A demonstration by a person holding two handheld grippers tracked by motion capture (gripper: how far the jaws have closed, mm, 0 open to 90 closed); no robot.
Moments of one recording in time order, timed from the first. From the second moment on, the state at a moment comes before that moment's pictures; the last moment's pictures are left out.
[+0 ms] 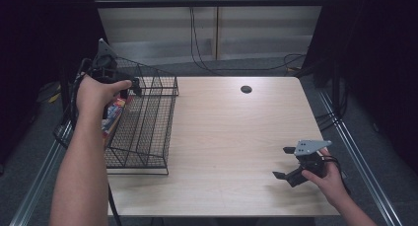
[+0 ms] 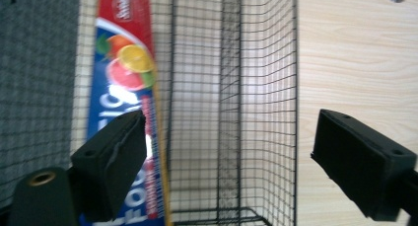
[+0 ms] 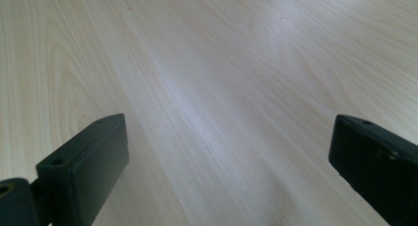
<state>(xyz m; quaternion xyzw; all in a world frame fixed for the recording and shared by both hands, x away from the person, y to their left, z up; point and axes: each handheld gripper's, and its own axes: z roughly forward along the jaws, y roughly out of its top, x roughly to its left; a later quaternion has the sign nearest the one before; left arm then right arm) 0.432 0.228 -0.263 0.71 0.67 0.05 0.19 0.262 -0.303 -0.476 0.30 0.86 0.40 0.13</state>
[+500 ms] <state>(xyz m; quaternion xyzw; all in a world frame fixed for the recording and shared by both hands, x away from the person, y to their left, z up) 0.427 0.191 -0.272 0.75 0.63 0.05 0.22 0.261 -0.305 -0.475 0.29 0.86 0.41 0.13</state>
